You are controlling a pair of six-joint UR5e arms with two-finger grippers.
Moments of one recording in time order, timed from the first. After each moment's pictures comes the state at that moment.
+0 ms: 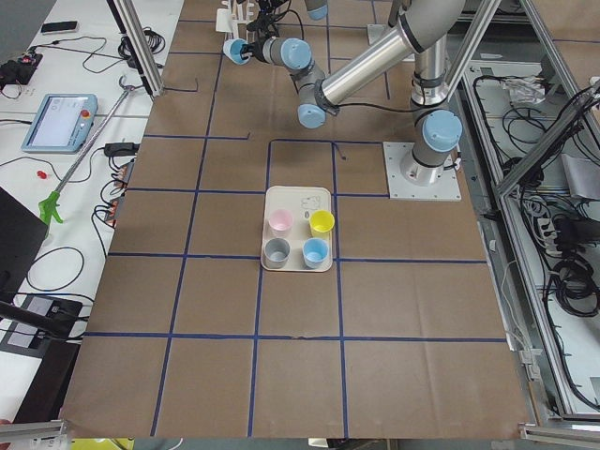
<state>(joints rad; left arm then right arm) -1.56 -1.90 -2.05 0.16 0.76 0.48 1.72 -1.21 2.04 -3.67 -1.22 1.57</state>
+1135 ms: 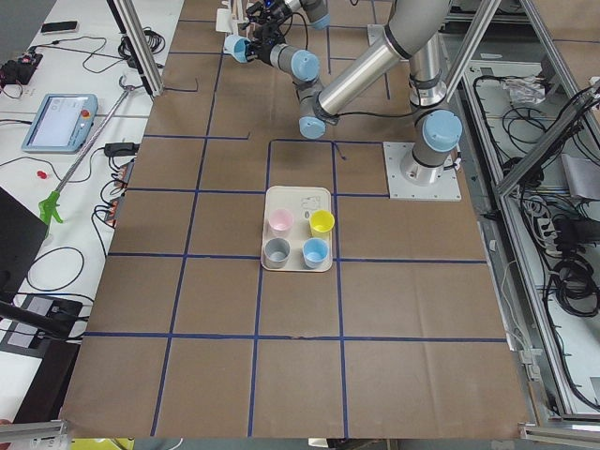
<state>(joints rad) -1.56 -1.98 -2.08 0.50 0.75 0.20 1.79 -1.16 2.01 -3.53 -1.21 1.56</state>
